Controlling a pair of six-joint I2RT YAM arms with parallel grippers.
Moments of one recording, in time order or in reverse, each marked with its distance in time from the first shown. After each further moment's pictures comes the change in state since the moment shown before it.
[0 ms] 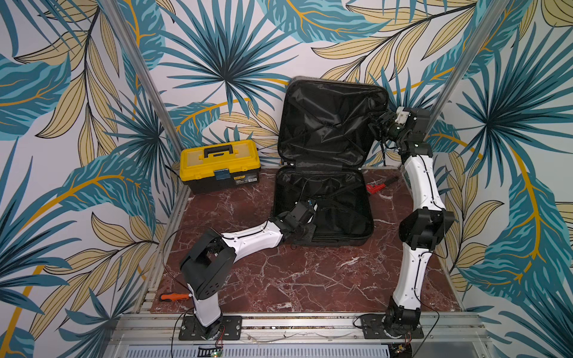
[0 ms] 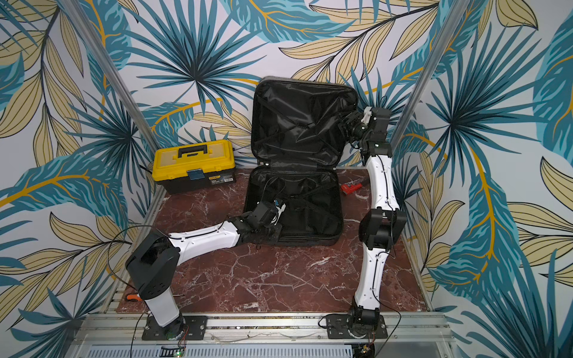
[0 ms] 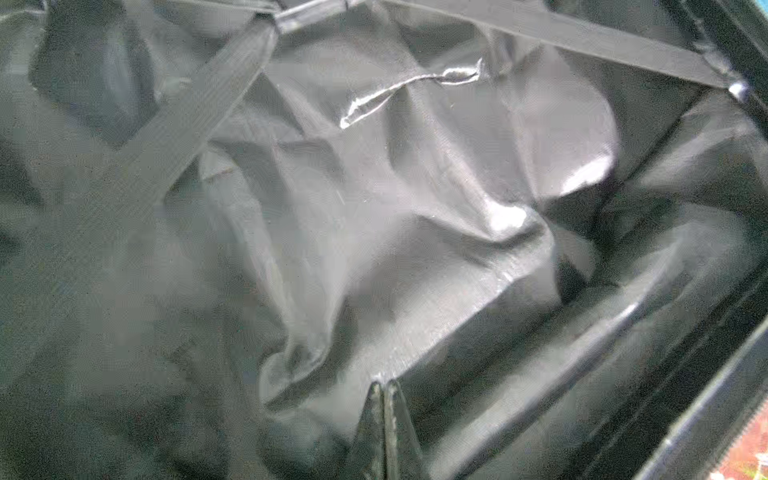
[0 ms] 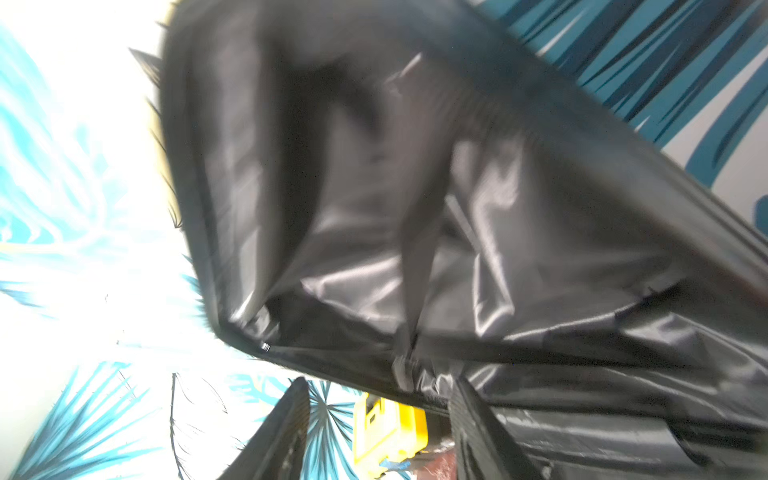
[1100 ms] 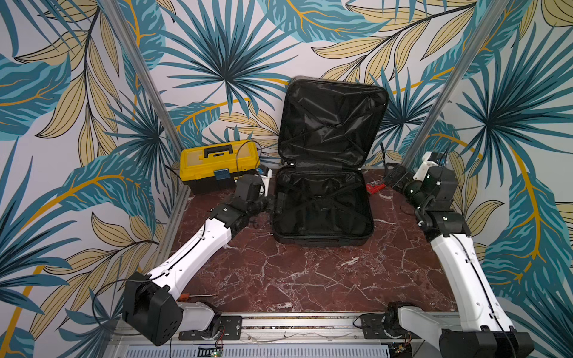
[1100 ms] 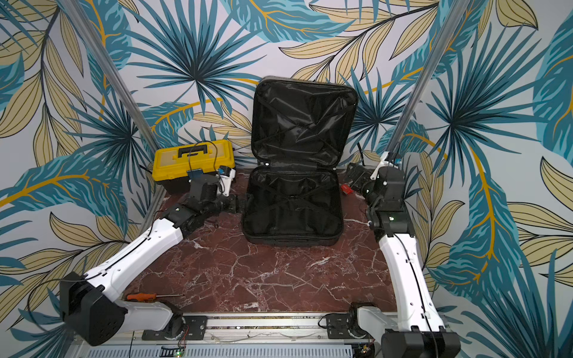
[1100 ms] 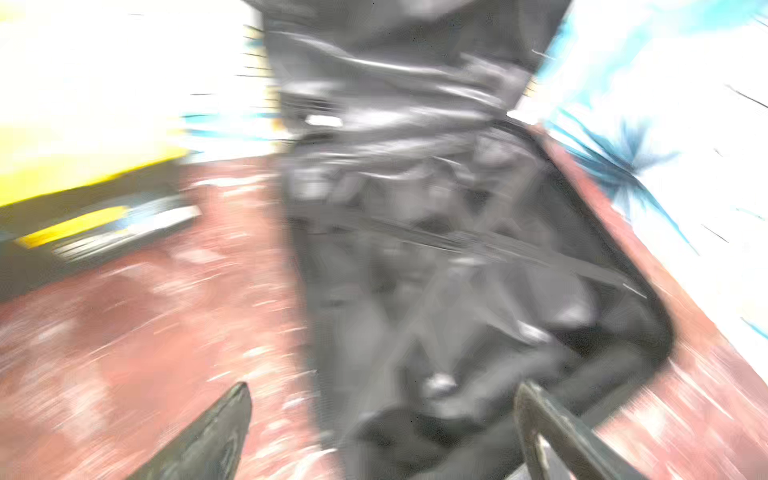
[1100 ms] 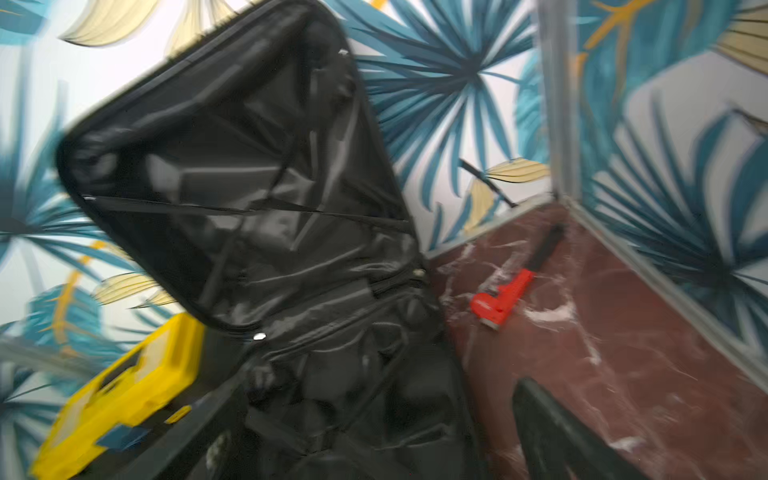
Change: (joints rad) left arm 0.388 -0.483 -0.079 -0.089 -0.041 0.062; right arm 0.084 -1.172 -1.394 0.094 0.699 -0.677
